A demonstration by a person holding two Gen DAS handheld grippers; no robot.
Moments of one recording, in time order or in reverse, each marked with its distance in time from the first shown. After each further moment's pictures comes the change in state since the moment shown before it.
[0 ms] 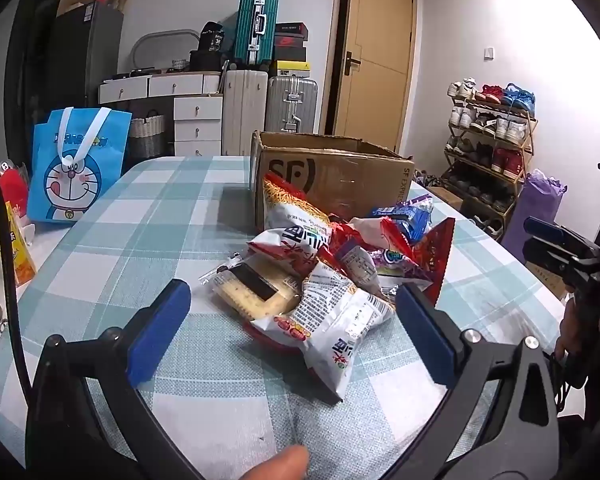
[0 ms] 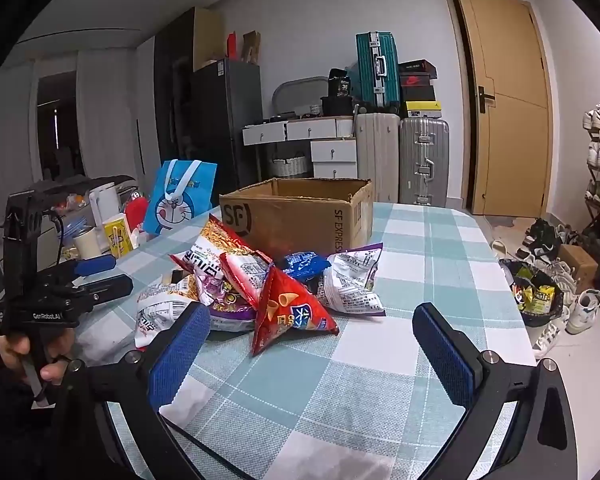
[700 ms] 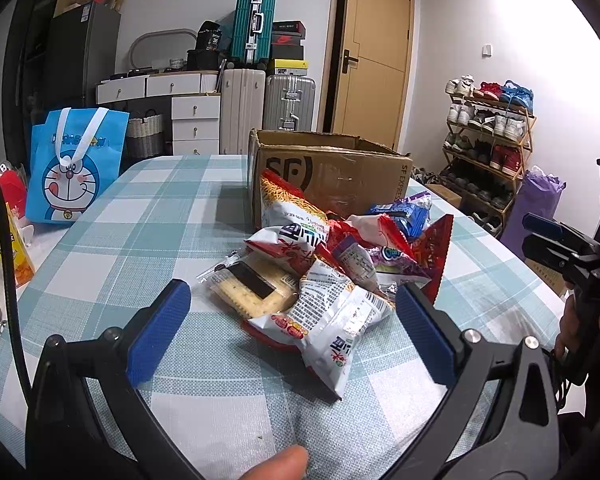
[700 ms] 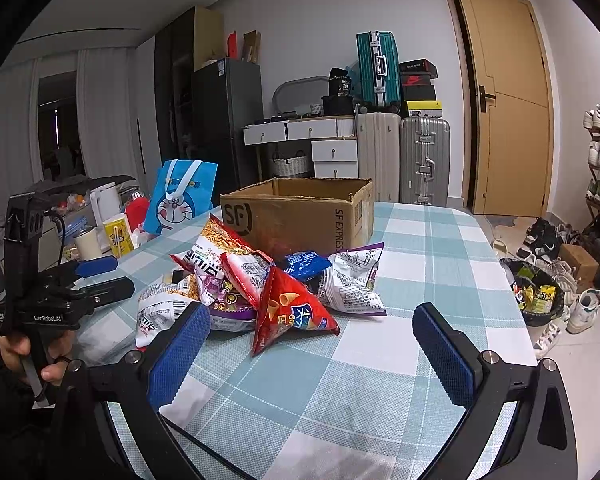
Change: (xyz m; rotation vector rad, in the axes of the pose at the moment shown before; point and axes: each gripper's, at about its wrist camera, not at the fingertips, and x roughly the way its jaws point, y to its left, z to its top) left arm 0.000 0.000 0.000 0.000 0.004 -0.005; right arm 0.001 0.001 0.001 0.007 0.001 0.004
